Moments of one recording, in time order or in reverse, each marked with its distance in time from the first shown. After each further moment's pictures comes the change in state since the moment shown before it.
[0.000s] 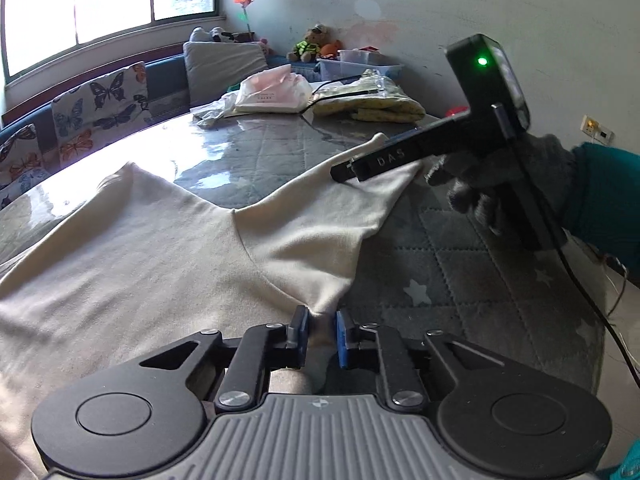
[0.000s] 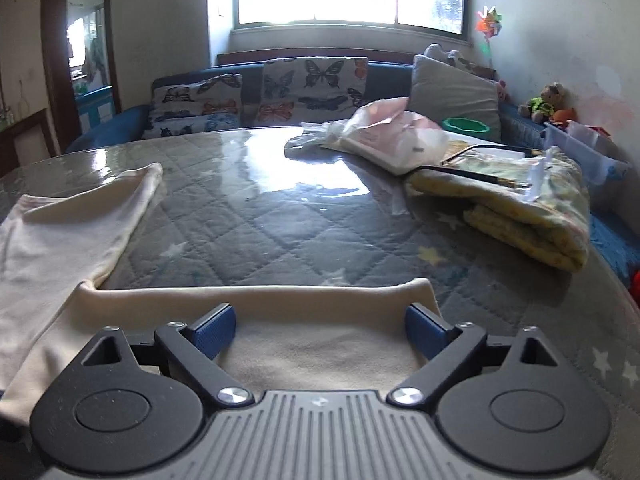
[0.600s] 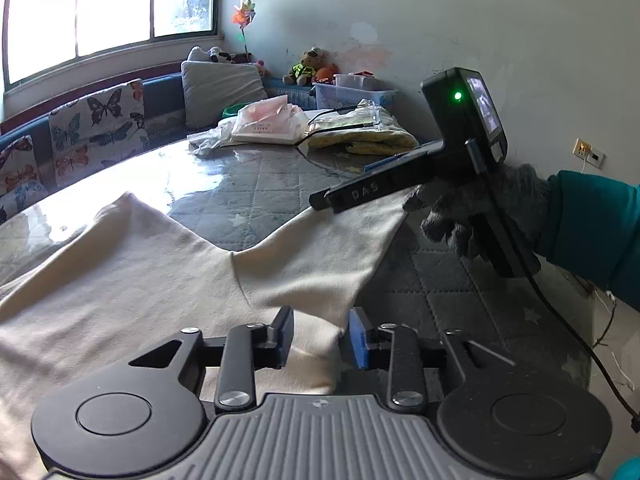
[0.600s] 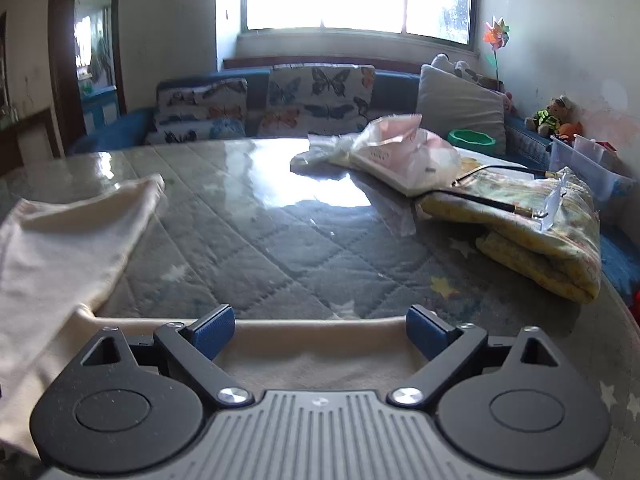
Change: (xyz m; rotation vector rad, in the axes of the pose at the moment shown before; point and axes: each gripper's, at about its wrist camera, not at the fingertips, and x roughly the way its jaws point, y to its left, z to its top) left arm 0.003 0.002 0.022 -0.033 -0.061 -0.025; right arm 0.015 0.008 0.015 -0.034 -0.008 0.008
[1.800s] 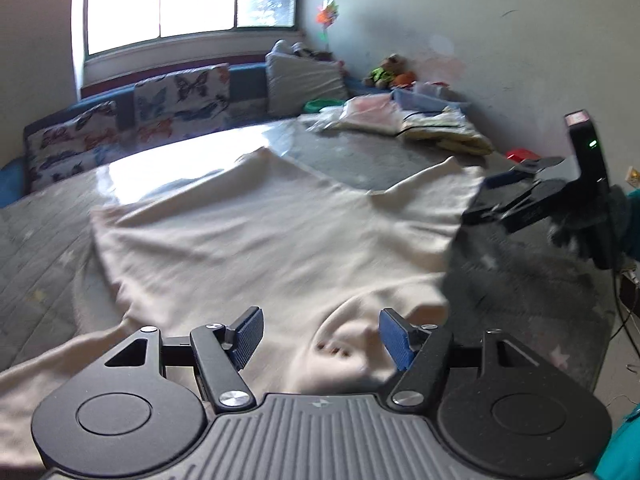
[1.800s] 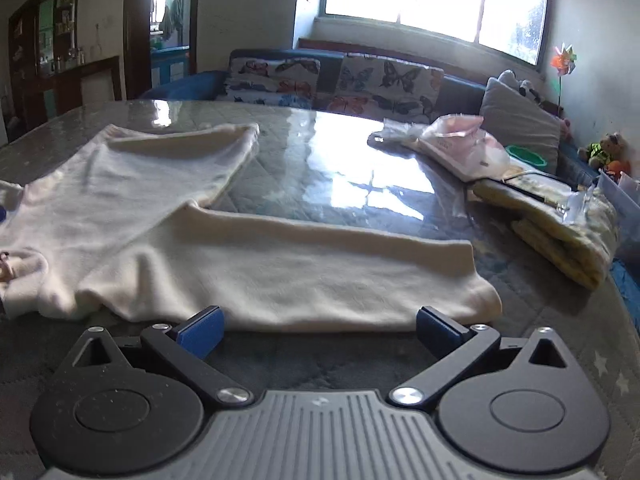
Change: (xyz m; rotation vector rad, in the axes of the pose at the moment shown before) left arm -0.104 0.061 -0.077 -0.145 -0.002 0.196; right arm -0.071 0.027 -0.039 -0.180 0.016 0.168
